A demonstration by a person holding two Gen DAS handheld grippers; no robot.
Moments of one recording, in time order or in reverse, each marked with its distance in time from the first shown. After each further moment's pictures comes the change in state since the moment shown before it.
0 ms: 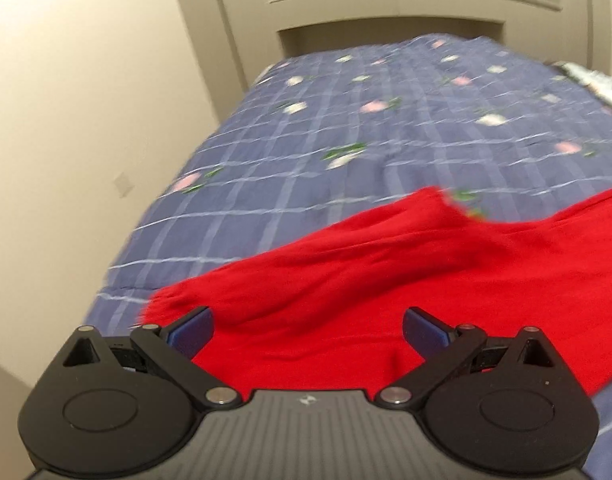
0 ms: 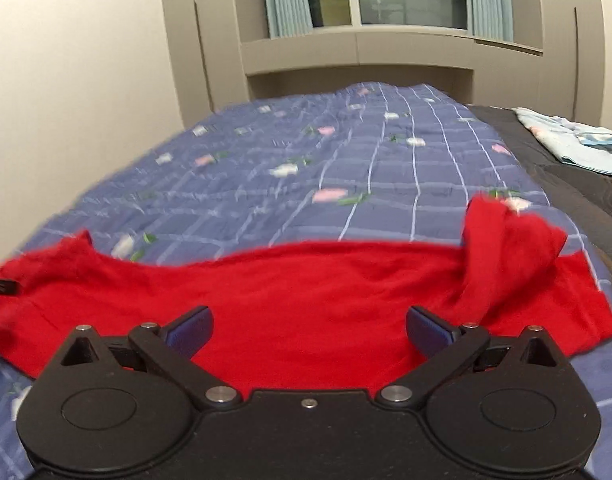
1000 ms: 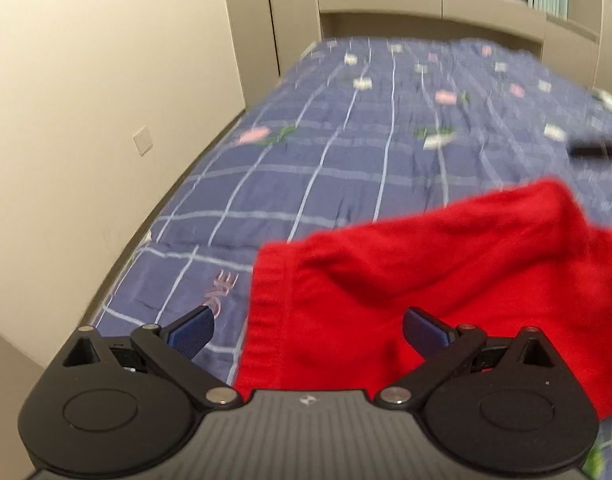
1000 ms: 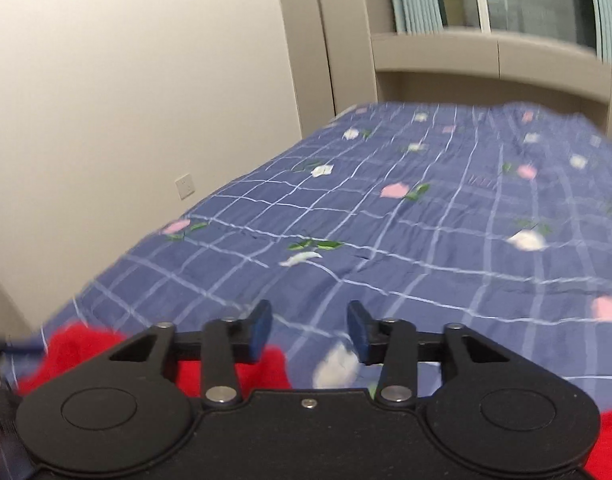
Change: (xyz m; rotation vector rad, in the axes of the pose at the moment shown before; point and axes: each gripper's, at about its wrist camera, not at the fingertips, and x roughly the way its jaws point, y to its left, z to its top) left arm 0.034 0.118 -0.030 -0.147 0.029 -0.006; right arm 0.126 0.236 0.083 -0.168 0.032 0.247
